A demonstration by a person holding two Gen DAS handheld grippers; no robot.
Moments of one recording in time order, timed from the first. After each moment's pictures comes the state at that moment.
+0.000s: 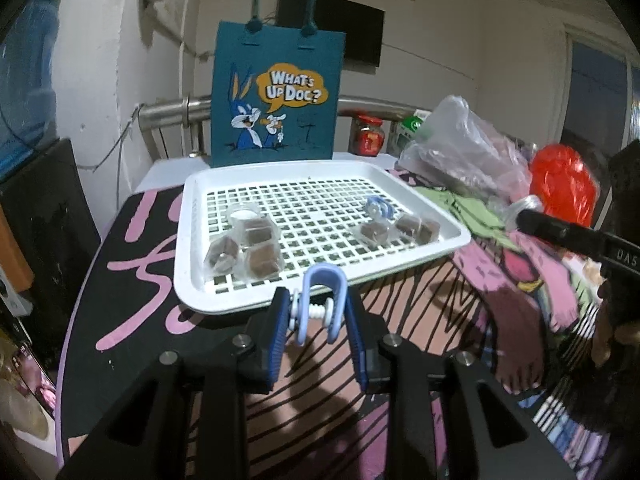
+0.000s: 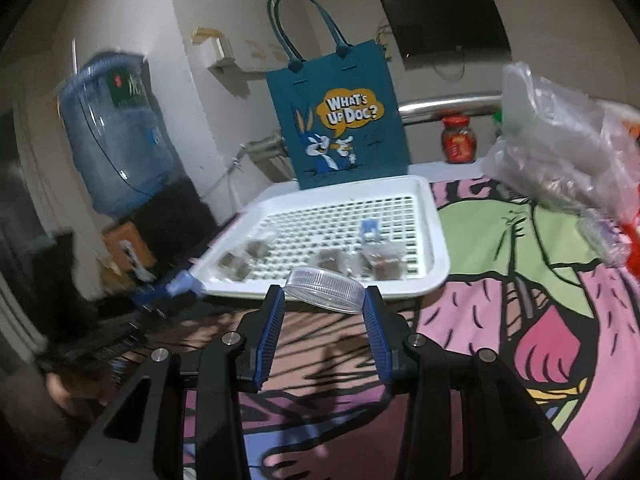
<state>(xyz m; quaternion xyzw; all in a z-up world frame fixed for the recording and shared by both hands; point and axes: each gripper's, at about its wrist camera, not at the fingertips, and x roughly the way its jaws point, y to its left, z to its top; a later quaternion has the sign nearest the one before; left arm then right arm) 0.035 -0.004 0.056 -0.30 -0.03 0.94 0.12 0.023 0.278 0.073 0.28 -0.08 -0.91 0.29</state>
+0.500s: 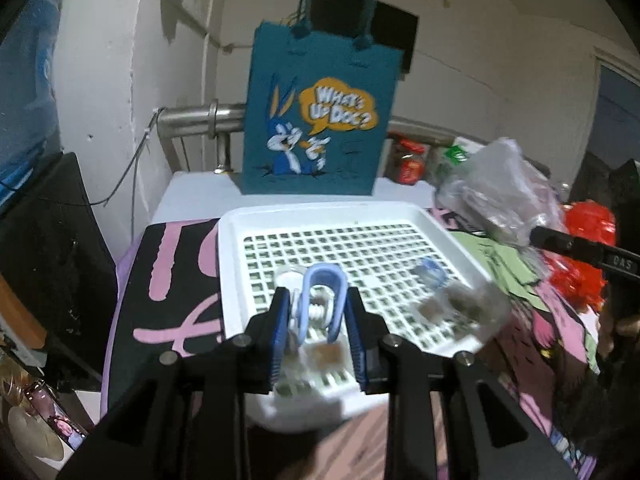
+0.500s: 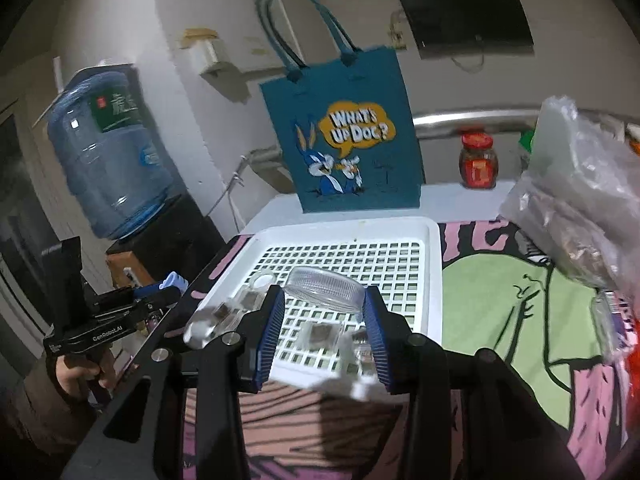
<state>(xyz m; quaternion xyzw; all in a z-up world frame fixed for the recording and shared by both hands) -0.051 -0.043 0.088 -0.32 -0.05 0.94 0.08 -0.074 0.267 0.125 0.32 -0.06 -0.89 0.31</state>
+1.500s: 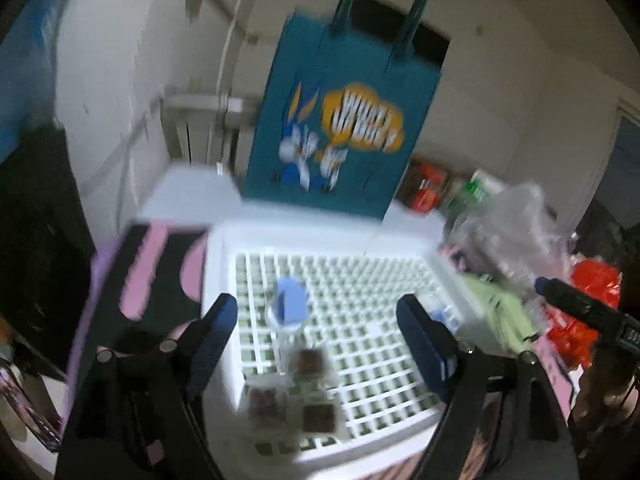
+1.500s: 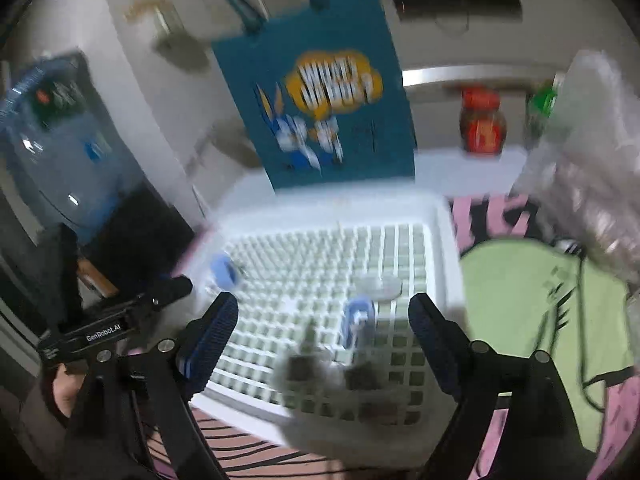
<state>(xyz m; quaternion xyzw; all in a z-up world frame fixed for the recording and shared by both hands) -0.083 -0.054 0.101 -0.29 -0.12 0.95 0.08 -0.121 0.235 0.097 0.35 -0.06 -0.89 0.27</state>
